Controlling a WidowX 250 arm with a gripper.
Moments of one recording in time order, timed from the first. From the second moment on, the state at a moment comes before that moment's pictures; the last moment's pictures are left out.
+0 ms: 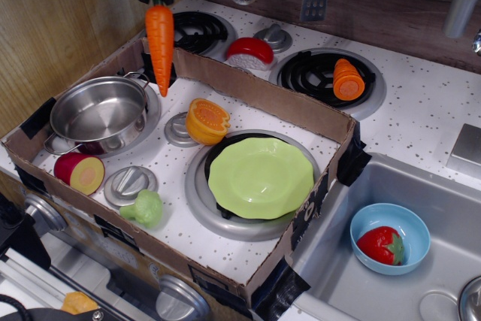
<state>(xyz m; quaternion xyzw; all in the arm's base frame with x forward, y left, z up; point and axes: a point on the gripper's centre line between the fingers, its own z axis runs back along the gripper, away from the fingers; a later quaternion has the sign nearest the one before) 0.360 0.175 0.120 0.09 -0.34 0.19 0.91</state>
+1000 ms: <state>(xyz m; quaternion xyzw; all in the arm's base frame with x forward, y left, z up) 0.313 0.056 0.112 0.03 -0.30 0.33 0.90</state>
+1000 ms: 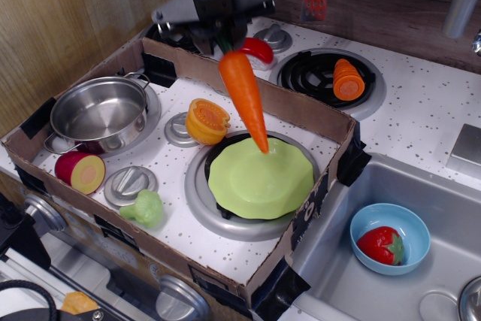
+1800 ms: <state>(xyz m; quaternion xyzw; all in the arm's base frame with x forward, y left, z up) 0.281 0.018 0.069 -0.04 -0.21 0.28 0.94</state>
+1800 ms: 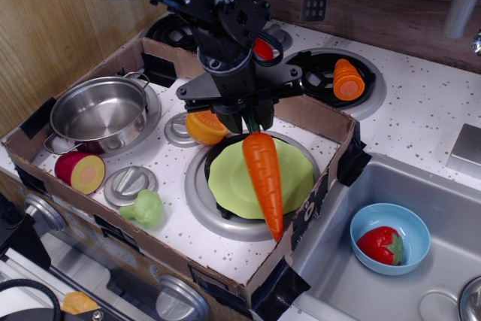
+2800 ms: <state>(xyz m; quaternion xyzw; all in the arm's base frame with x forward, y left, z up) 0.298 0.009 0.092 0.02 -0.22 0.25 0.94</state>
